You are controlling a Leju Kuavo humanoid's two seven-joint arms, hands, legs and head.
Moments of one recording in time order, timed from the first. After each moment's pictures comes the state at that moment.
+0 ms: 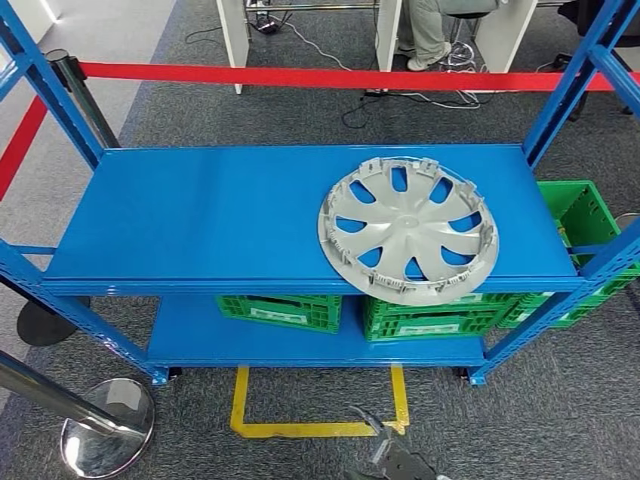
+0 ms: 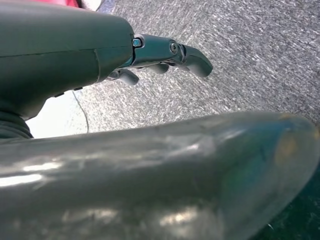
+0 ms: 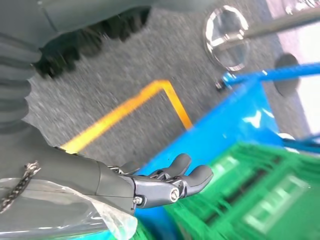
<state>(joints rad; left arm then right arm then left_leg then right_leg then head) 0.00 -0.15 0.08 -0.28 -0.88 0.26 -0.01 -0.02 -0.15 0.86 -0.92 0.00 -0.05 -0.59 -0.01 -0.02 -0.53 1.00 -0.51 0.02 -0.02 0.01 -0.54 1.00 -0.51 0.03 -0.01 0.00</state>
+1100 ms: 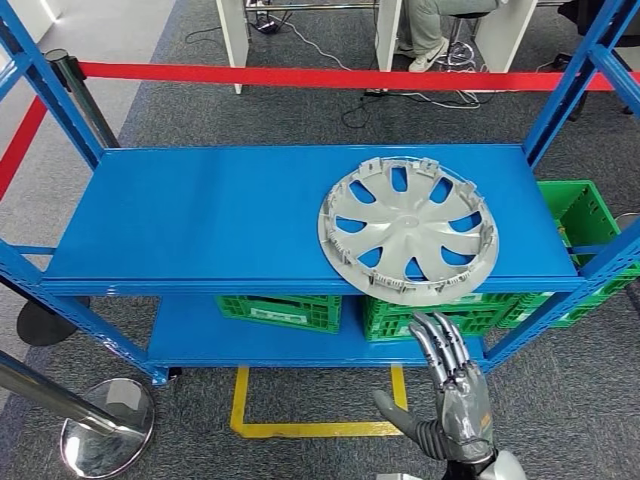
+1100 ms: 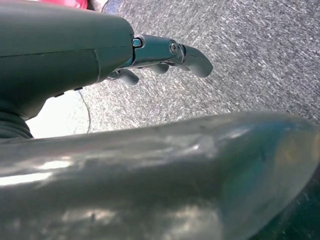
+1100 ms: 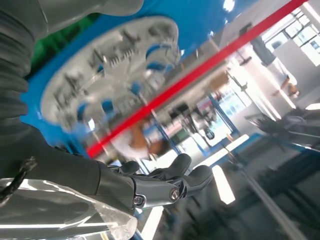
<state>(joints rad) -0.01 -0.14 0.05 -0.28 -0.81 0.30 0.01 0.16 -0.27 0.68 -1.79 0.84 -0.67 -0.29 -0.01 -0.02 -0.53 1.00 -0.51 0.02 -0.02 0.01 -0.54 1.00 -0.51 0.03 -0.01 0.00</state>
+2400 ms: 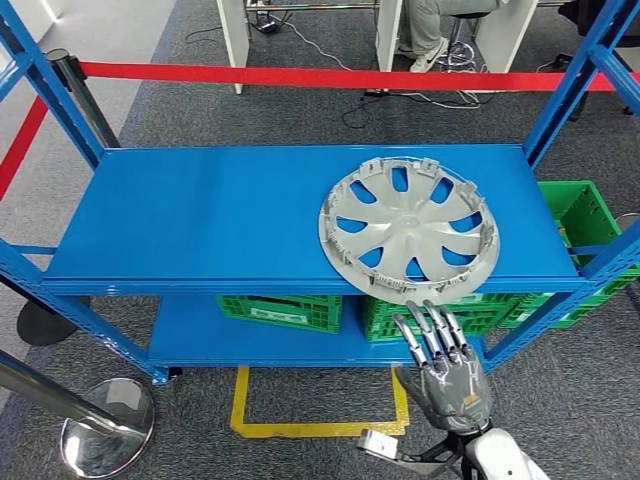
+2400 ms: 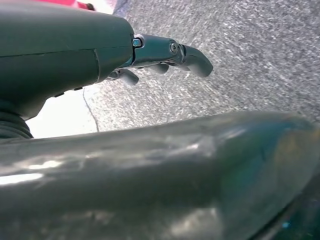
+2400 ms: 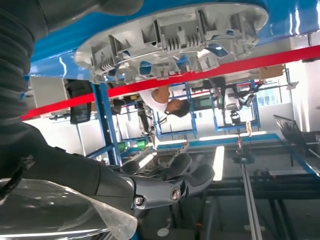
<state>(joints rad) -0.01 -0.13 -0.07 -0.28 -0.78 0.30 0.07 0.04 -0.30 0.65 -1.58 1.30 -0.67 0.03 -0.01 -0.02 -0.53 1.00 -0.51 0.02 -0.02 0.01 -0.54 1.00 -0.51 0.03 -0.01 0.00</state>
